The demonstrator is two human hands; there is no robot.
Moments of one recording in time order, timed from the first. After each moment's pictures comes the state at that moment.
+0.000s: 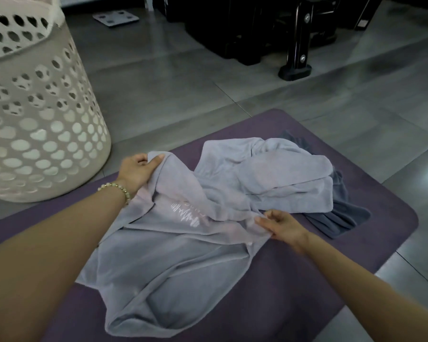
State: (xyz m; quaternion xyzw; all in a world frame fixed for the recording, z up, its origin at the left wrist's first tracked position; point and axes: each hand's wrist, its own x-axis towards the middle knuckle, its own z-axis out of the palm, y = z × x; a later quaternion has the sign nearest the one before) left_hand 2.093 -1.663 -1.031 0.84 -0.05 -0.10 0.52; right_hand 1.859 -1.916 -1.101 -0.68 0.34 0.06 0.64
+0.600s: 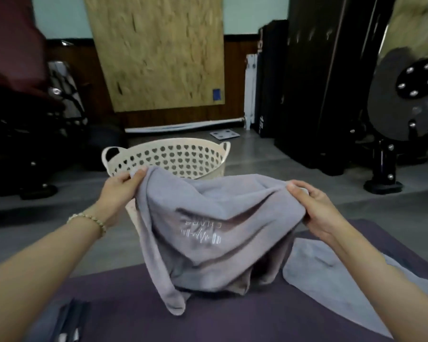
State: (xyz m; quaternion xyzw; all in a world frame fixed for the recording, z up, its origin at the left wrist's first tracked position) left_hand 2.070 -1.382 -0.784 0.78 0.01 0.12 0.61; right_hand 1.967 -1.742 -0.801 -0.60 0.03 -0.11 0.79
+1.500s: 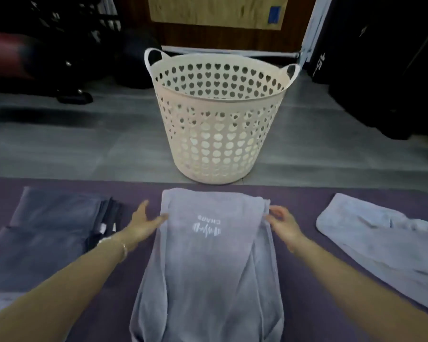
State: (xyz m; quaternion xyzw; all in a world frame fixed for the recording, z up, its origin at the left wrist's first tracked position) left_hand 1.981 -1.300 -1.038 0.83 0.21 -0.12 0.51; right_hand 2.000 -1.638 -1.048 -0.79 0.19 0.05 0.58
